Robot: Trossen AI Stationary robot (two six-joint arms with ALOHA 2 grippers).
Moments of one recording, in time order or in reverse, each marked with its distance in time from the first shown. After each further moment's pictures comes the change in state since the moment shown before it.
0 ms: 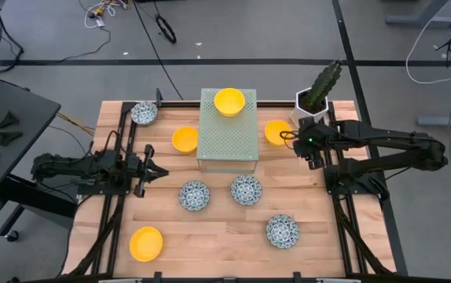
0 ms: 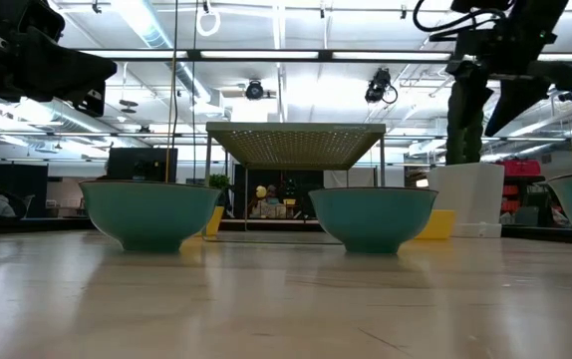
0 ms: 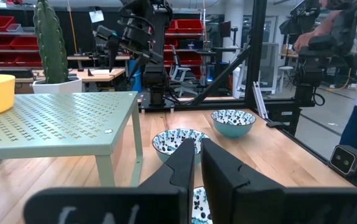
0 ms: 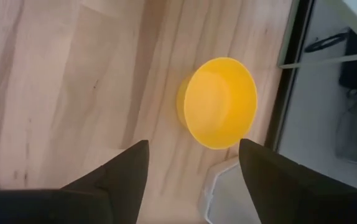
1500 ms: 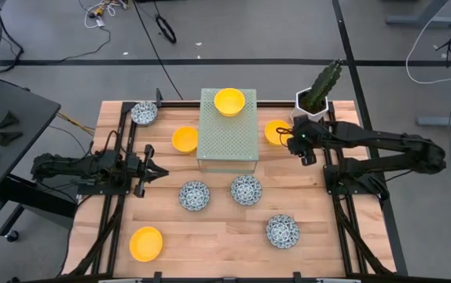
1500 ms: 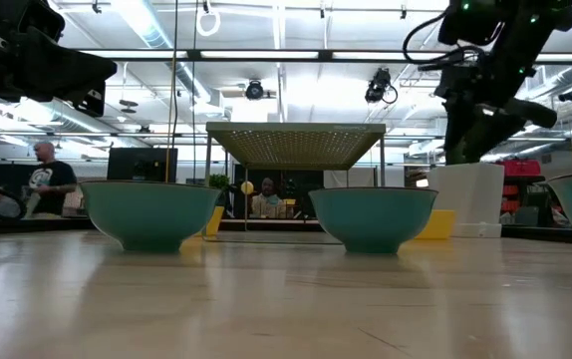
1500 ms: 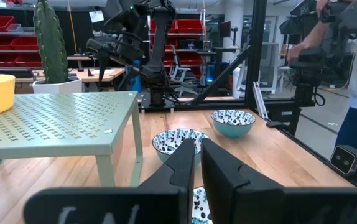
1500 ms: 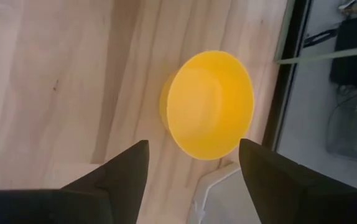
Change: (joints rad) left arm 0.000 0.000 0.000 0.000 0.000 0.000; right arm -0.142 0.046 -0.126 0.223 -0.026 -0.134
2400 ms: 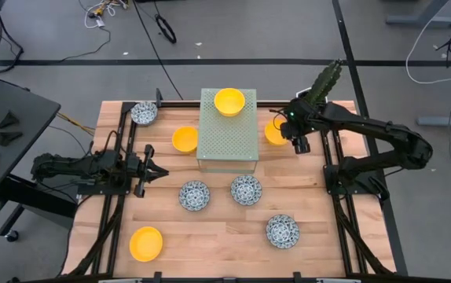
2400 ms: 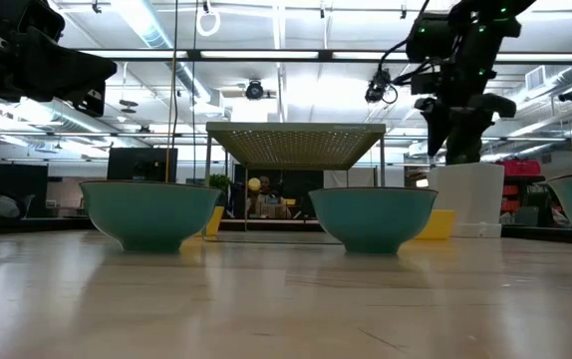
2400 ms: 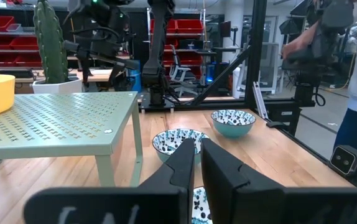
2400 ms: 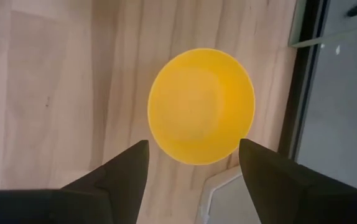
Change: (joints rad) left arm 0.000 0.000 0.000 0.000 0.000 0.000; right arm -0.203 0.236 0.211 -0.084 -0.176 -0.025
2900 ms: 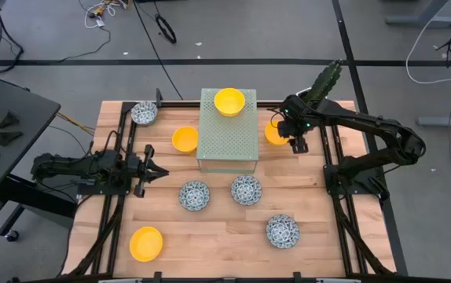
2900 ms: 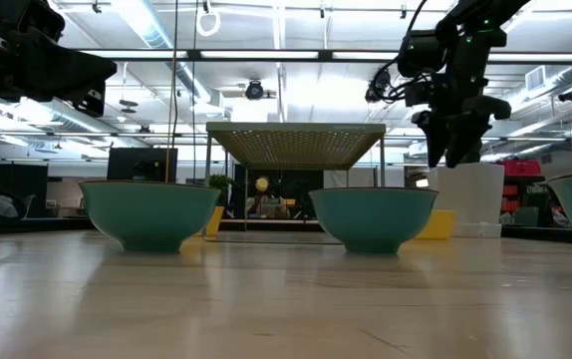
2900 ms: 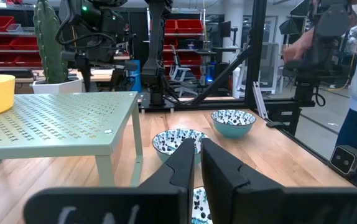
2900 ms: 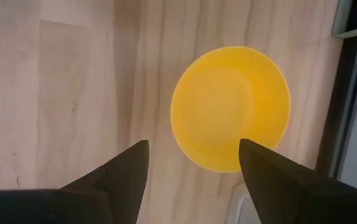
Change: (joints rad) left arm 0.000 0.000 0.000 0.000 0.000 0.000; right arm -0.036 0.082 0.030 -0.042 -0.103 0.027
